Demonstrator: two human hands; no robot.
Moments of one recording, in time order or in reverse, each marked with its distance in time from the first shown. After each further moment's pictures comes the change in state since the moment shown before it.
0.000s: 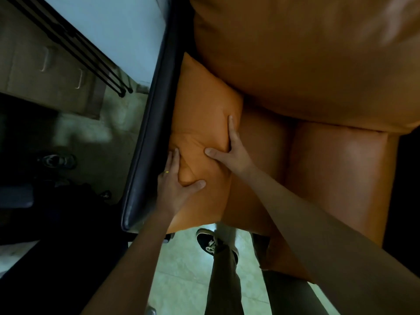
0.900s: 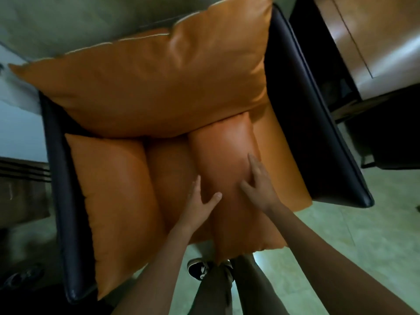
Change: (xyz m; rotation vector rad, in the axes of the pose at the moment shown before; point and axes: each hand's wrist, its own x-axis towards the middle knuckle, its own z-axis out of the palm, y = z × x) left_hand -0.081 0.175 0.177 0.110 -0.572 0.110; right_hand -0.233 0.126 -0.187 -0.256 0.607 0.147
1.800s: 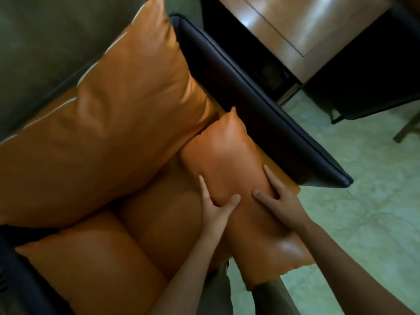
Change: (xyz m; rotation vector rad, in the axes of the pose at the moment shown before) left_hand 0.060 0.102 0.067 -0.239 -0.132 0.063; right_hand -0.029 0.039 -0.080 0.365 0.131 0.418
